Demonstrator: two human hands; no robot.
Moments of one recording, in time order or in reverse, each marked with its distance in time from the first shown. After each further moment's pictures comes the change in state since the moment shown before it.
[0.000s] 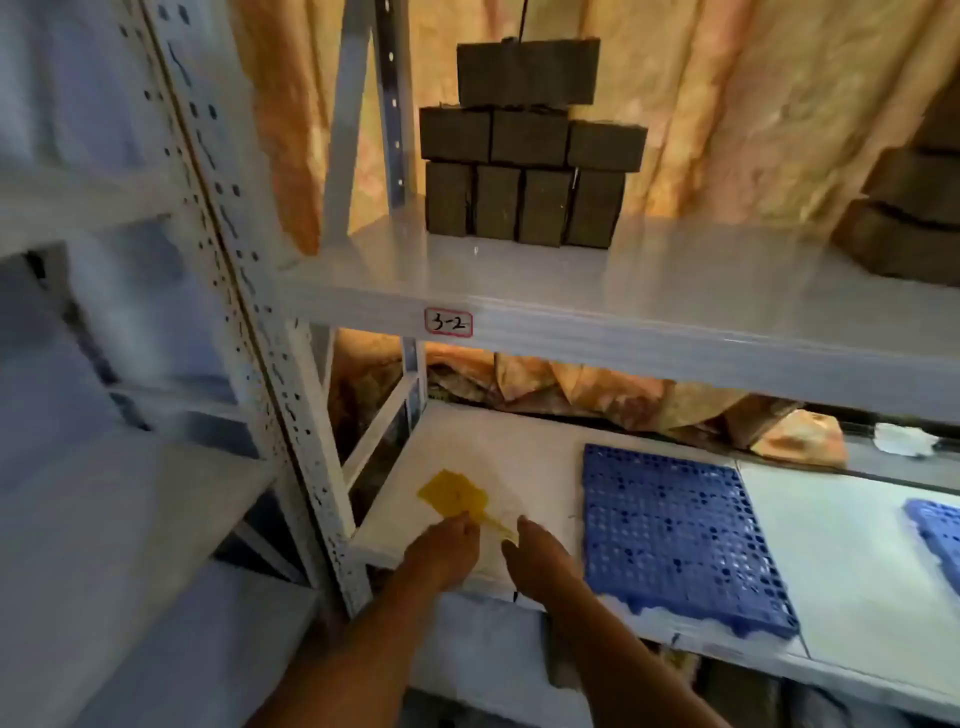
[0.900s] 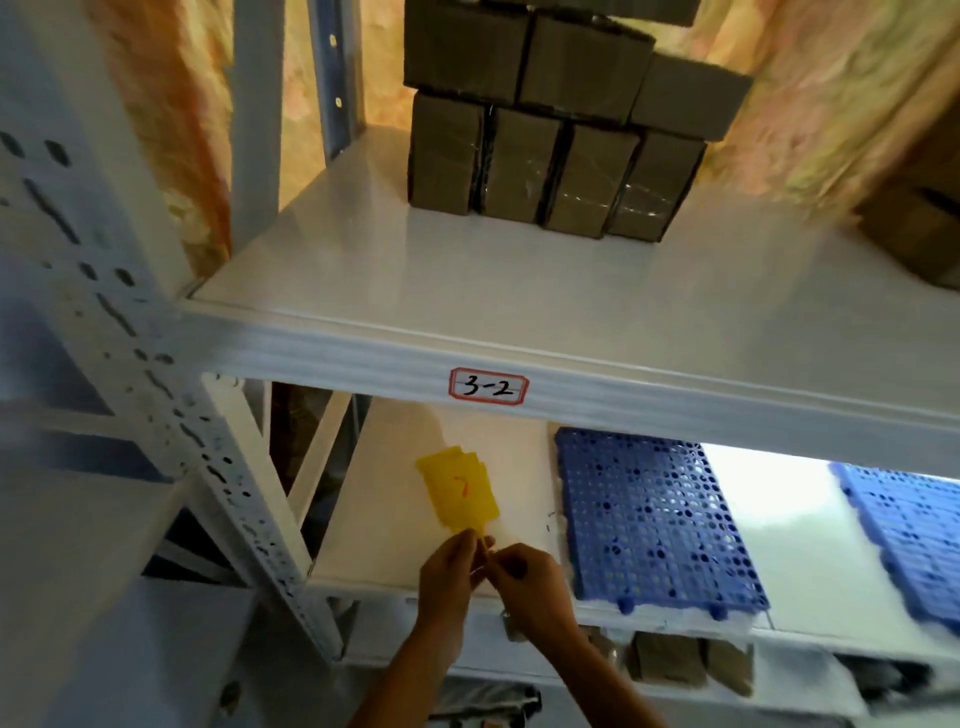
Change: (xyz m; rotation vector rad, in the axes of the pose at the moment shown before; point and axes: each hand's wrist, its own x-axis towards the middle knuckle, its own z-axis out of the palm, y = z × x) left_hand 0.046 -0.008 0.054 -1.366 -0.037 -0.171; right_hand 0.006 -0.015 0.014 0.481 0.211 0.199
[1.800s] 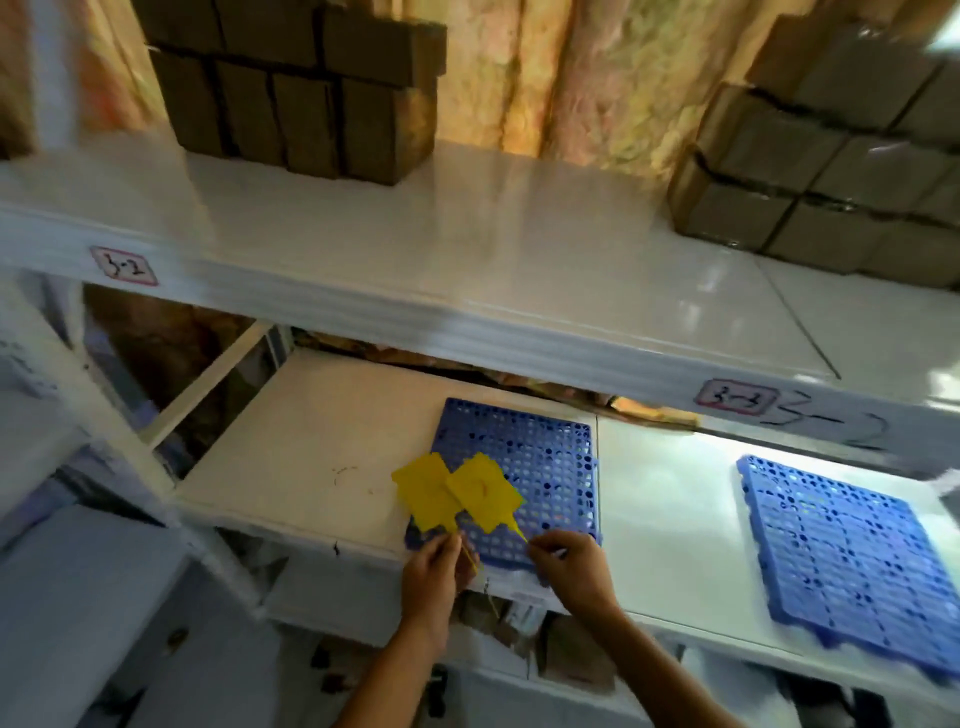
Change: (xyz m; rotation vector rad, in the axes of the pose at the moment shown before) left_hand -0.077 -0.133 0.219 0.032 0.234 0.096; right_hand 0.019 0.220 -0.252 -0.036 0.015 -0.142
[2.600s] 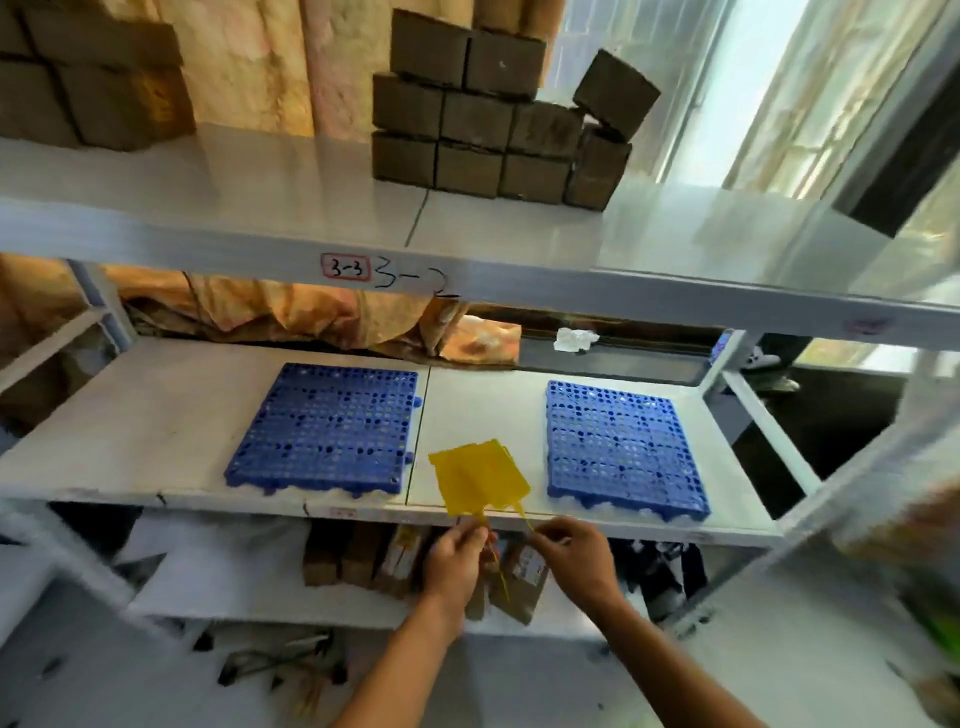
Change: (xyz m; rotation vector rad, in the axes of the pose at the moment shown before) left_hand -0.228 -0.130 0.211 0.069 -0.304 -0.059; right_hand -0.166 0.184 -0.224 0.045 0.180 0.119
